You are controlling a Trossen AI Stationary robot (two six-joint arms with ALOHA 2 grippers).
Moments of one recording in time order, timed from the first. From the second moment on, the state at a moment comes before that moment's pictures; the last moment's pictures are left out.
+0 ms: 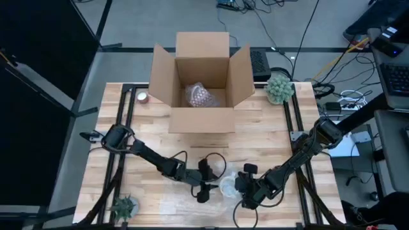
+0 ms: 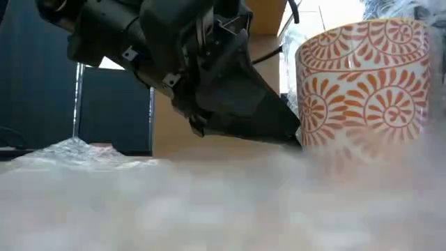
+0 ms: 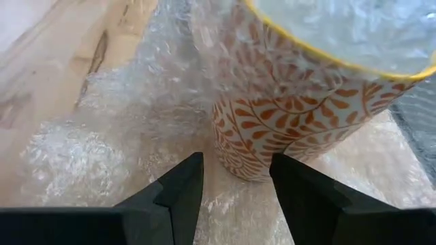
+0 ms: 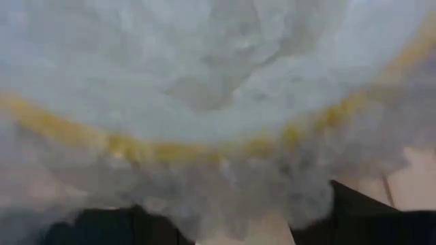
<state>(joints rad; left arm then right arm) -0.40 2.03 1.04 0.46 -0.21 -0.41 0.70 1.76 0.99 -0.44 0.37 0.80</state>
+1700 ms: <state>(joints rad) -0.71 1.57 0.84 -0.60 -0.11 -0.90 0.77 1.65 0.99 -0.47 0.51 1.06</state>
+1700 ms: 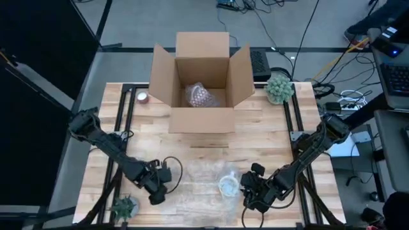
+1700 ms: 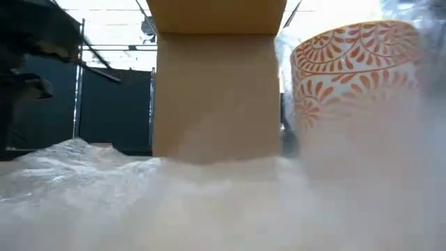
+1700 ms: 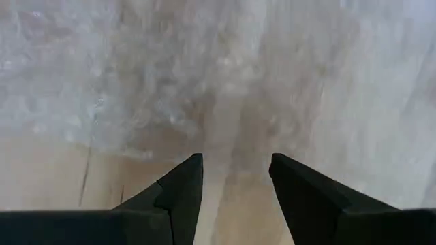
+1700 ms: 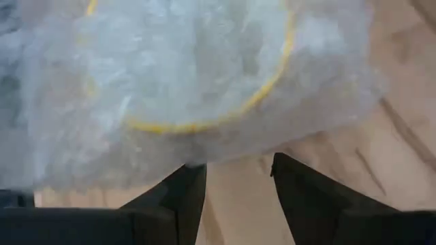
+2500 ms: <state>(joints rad) -0.72 1.57 0.71 -0.27 -0.31 -0.91 0.77 1.65 0.99 -0.45 0.50 1.05</state>
